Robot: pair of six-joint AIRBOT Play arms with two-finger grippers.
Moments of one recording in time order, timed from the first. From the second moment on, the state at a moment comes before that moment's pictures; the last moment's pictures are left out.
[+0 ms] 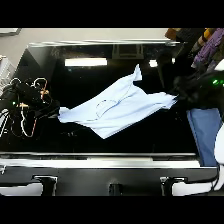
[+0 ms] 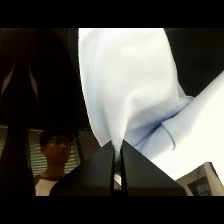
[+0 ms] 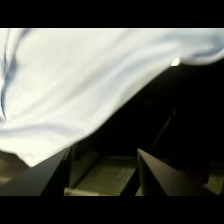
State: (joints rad) left arm 0.25 -1.53 1.28 -1.88 1.34 1.39; right arm -0.21 -1.58 1.58 -1.05 1.57 1.67
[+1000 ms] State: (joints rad) left arm 0.25 -1.53 1.28 -1.88 1.34 1.39; right arm 0.35 -1.43 0.89 -0.92 0.79 1.90
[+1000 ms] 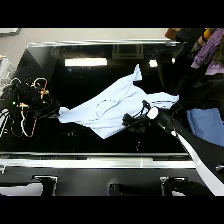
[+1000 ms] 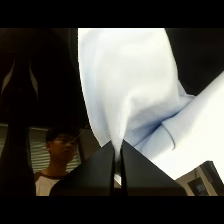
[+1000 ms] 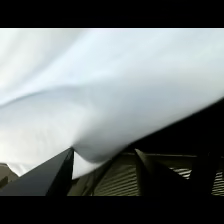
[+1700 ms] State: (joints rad) left arm 0.26 -1.48 1.34 -1.95 1.33 1.47; right arm 0.33 -1.28 0.98 -0.90 0.83 1.80
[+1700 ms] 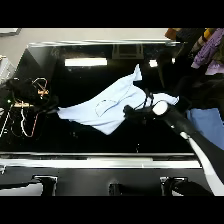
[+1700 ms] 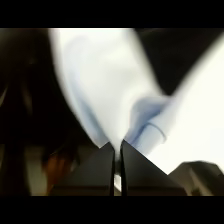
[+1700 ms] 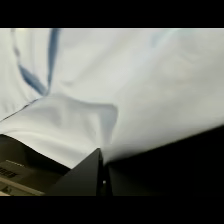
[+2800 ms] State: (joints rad) left arm 0.25 -0.89 1.96 -1.84 1.21 1.18; right arm 0.24 -0.97 1.80 -0.96 1.34 1.91
